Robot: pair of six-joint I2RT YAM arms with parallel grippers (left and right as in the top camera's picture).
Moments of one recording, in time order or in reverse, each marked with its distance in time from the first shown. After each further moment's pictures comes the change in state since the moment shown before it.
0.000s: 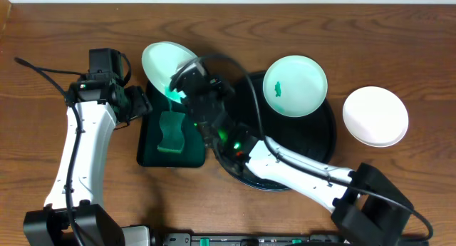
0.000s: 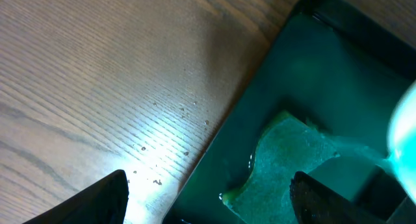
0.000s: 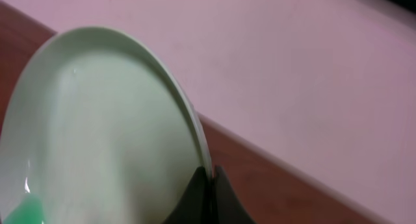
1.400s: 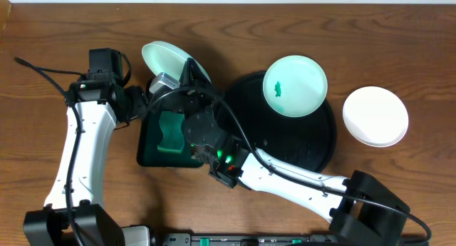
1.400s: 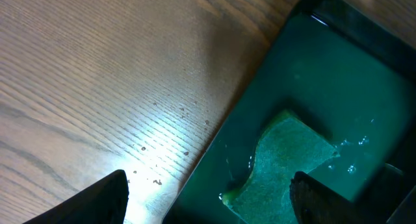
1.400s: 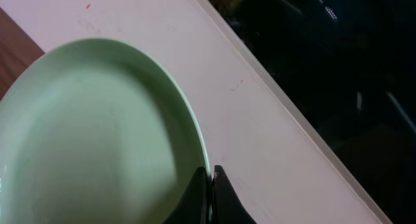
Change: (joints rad) left arm 0.000 0.000 0.000 0.000 0.000 0.000; right arm 0.088 0.000 0.001 0.242 0.129 -0.550
